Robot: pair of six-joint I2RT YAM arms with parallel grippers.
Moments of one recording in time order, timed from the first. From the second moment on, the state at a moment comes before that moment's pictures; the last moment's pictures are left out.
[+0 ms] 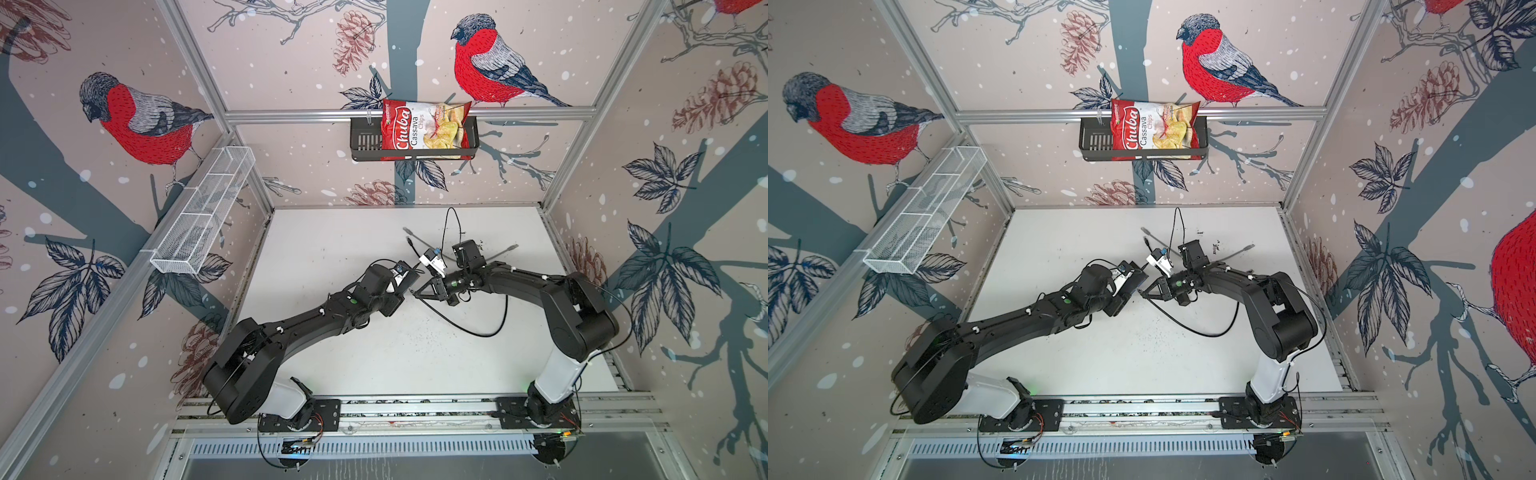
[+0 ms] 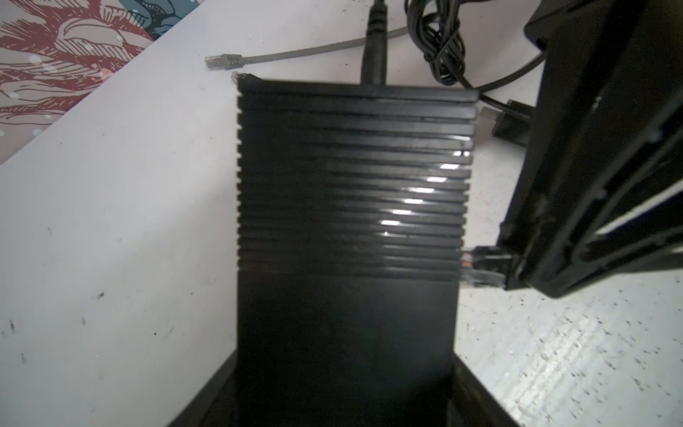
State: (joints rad) left arm -0.73 1.43 0.78 -0.10 -0.09 0.14; right arm 0.51 1.78 1.01 -0.18 -1.02 0.08
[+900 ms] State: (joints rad) left arm -0.74 1.41 0.75 -0.05 -0.15 0.15; right arm 0.53 1.76 1.01 -0.11 -1.02 0.19
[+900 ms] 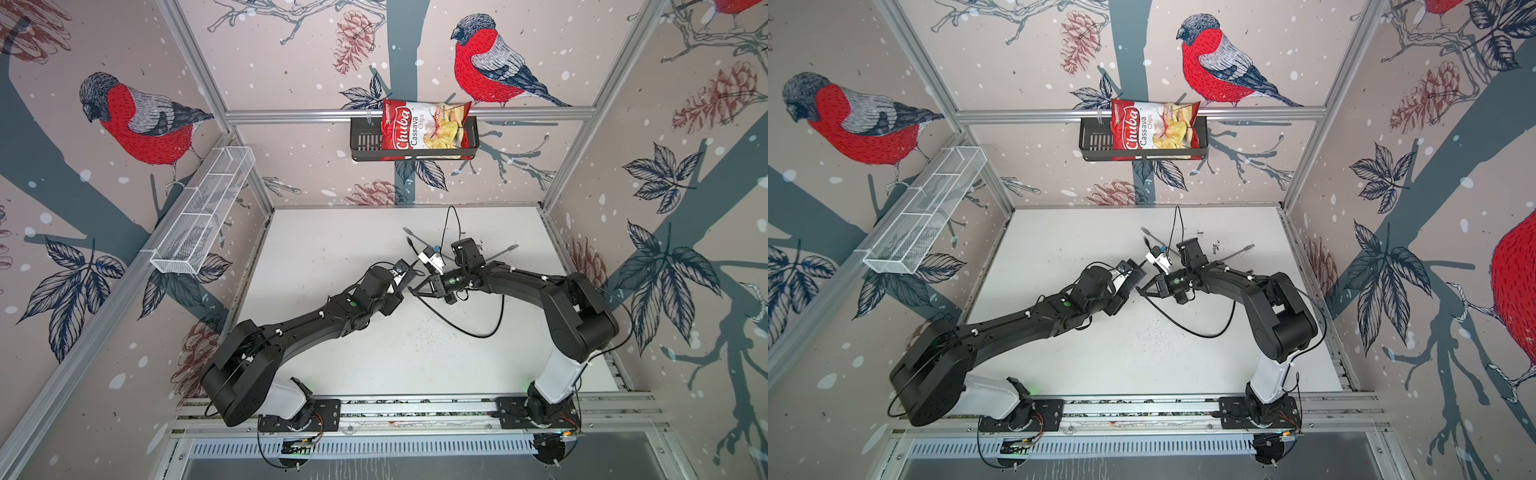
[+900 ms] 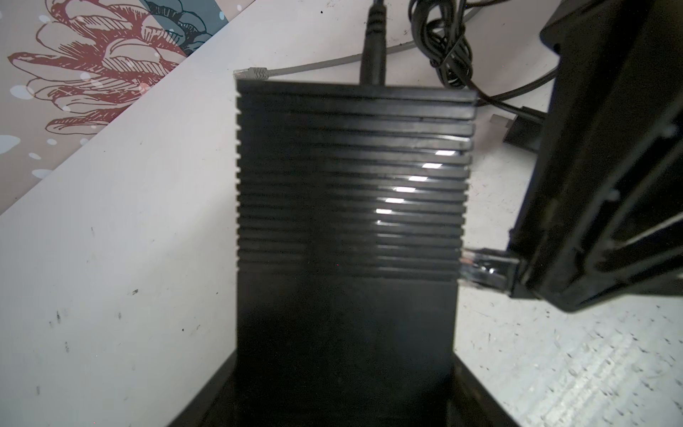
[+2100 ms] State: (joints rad) left arm -0.74 1.41 0.79 -0.14 -0.02 0.16; right arm 0.51 1.72 1.02 -0.27 -1.03 0.13
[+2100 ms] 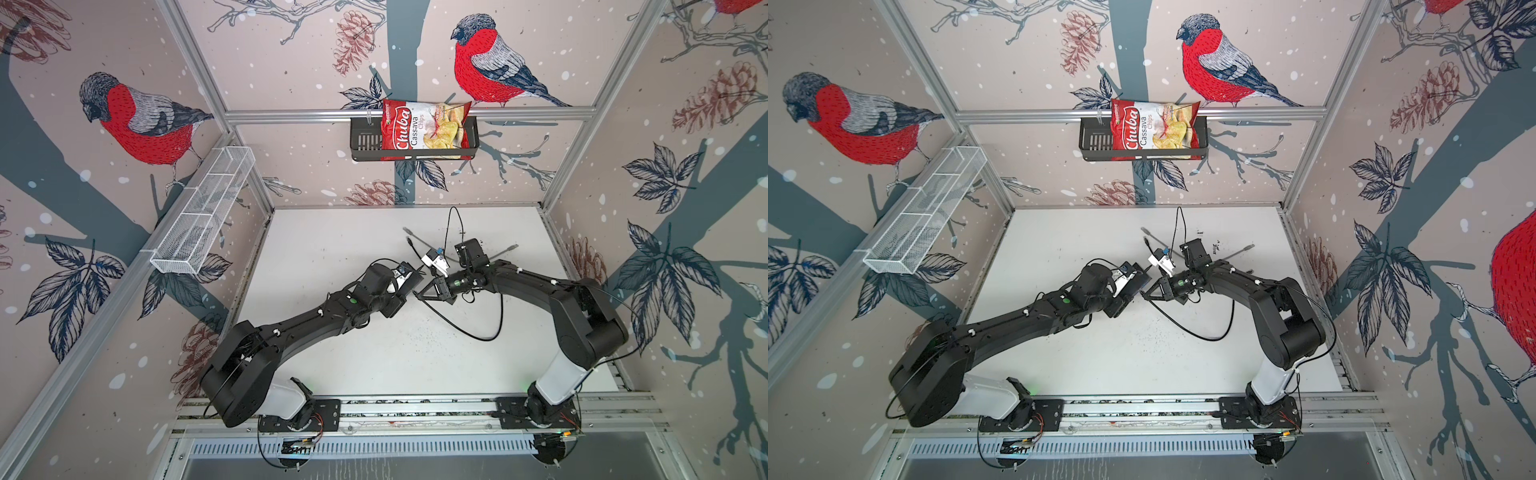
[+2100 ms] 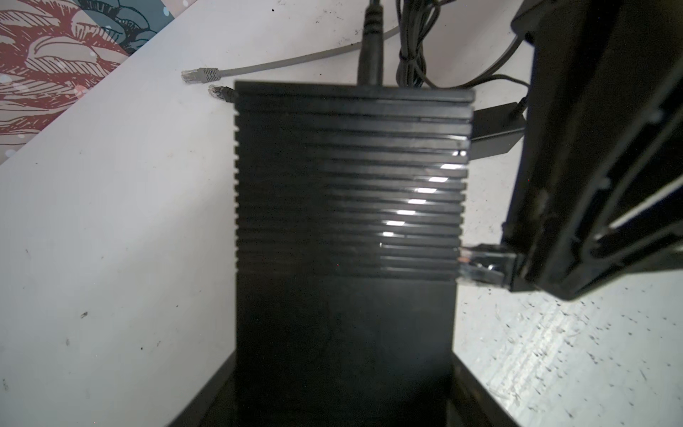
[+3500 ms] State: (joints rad) left arm -0.75 1.49 0.83 -0.10 -0.08 0.06; right arm 0.50 1.80 1.09 -0.19 -0.95 0.26
